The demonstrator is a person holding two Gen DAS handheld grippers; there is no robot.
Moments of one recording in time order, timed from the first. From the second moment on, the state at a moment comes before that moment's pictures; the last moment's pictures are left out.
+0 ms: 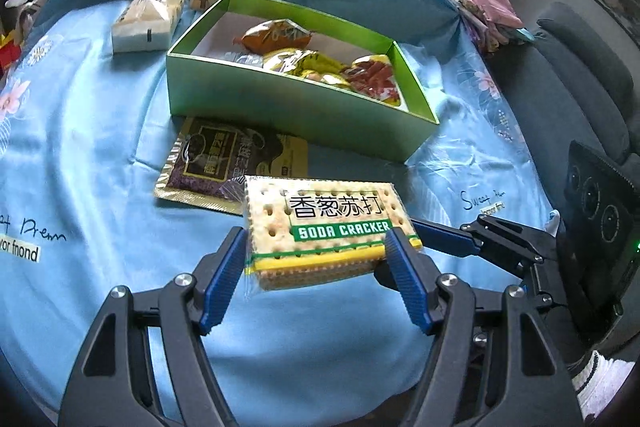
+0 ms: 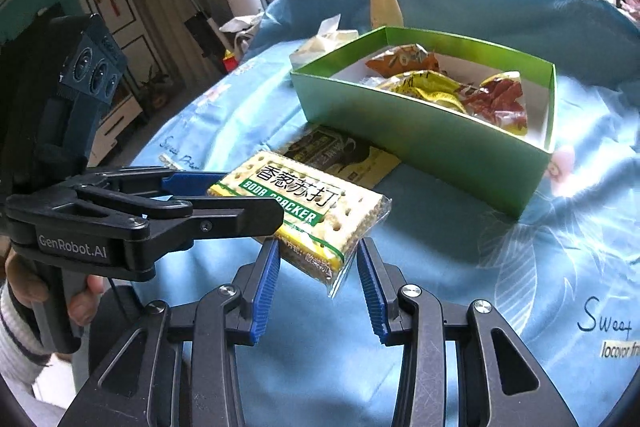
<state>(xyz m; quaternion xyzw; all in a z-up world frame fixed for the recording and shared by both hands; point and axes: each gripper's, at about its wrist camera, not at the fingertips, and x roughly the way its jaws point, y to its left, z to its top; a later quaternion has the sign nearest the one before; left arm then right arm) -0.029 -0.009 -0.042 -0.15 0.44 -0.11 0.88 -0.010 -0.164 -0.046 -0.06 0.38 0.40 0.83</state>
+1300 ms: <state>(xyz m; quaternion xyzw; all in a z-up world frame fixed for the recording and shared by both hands) 0.064 -0.037 0.015 -0.09 0.39 -0.14 0.91 0.054 -0.193 0.007 -0.04 0.31 0.35 0.88</state>
